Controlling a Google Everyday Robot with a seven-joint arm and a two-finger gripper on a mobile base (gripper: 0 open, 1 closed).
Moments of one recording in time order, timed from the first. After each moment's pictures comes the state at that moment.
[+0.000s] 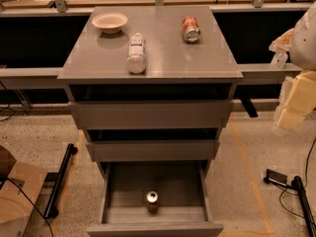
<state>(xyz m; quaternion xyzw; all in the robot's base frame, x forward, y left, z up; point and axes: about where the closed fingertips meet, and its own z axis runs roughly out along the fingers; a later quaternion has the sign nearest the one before) 0.438 -0.217 0.977 -0.60 0.78 -0.04 0.16</state>
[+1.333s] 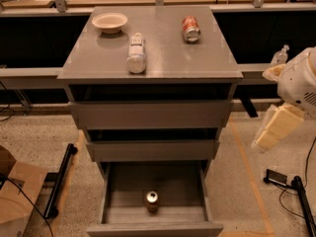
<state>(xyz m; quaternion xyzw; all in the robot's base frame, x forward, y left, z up) 0.454 -0.219 0.907 -0.56 0.80 0.01 0.22</state>
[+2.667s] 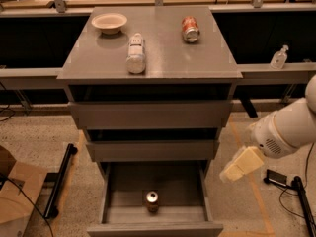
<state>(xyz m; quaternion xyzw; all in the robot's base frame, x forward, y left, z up) 0.443 -0.204 0.770 -0.43 0.87 0.14 0.19</state>
